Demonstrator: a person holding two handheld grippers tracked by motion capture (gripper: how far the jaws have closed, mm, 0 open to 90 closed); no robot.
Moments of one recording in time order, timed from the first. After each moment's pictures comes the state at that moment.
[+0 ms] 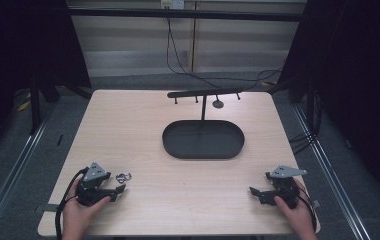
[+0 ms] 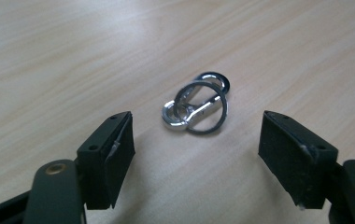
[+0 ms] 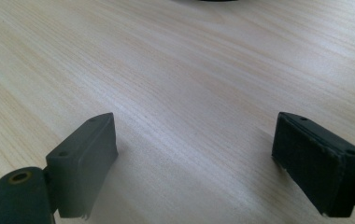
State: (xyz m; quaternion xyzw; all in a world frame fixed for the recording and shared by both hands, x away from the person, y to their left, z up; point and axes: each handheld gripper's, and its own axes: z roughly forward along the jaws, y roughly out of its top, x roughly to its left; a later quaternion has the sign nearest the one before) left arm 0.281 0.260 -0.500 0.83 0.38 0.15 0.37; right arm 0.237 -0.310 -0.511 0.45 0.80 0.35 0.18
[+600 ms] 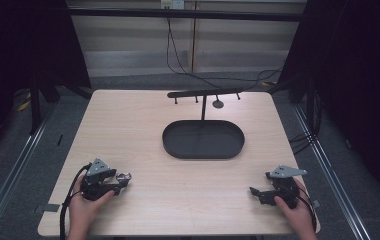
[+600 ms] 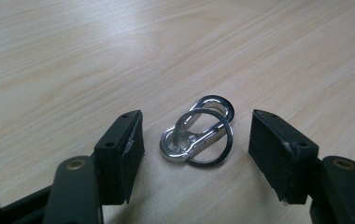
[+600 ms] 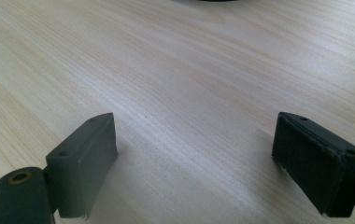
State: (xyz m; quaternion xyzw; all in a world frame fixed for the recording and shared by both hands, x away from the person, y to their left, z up) left arm 0.294 0.251 -0.505 0.83 0.39 0.14 0.38; right arm 0.237 -0.310 -0.511 0.45 0.80 0.35 0.18
